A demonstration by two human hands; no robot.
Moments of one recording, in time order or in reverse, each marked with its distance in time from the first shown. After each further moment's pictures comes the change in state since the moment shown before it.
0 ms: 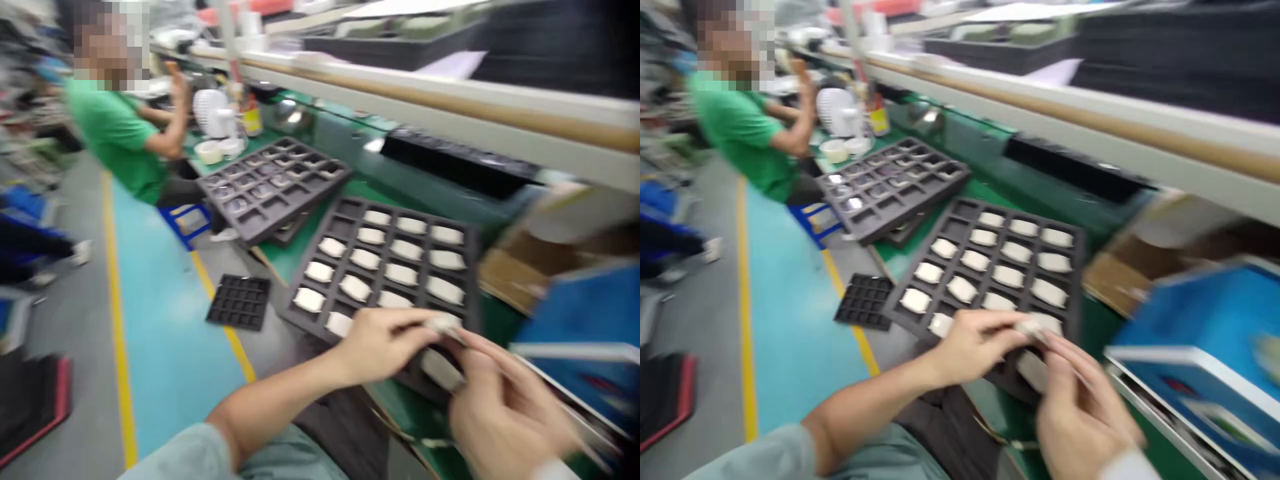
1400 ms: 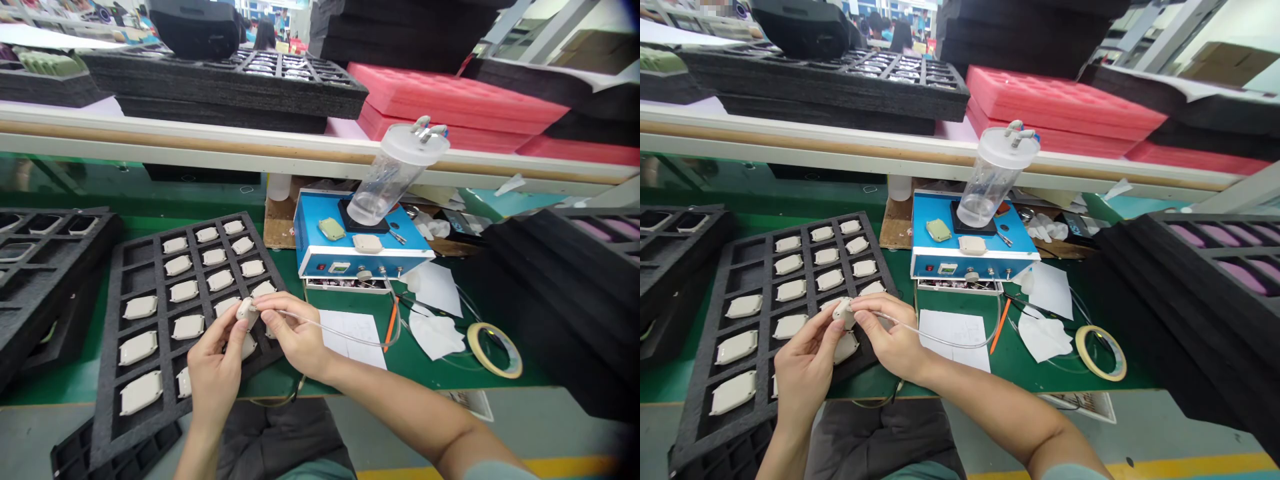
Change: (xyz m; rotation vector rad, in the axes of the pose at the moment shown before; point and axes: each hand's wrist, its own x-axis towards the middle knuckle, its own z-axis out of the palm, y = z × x) left_hand 0.030 -0.007 -0.009 0.157 0.081 0.032; right_hand 0.041 0.010 0.007 0.251 -0.068 -0.051
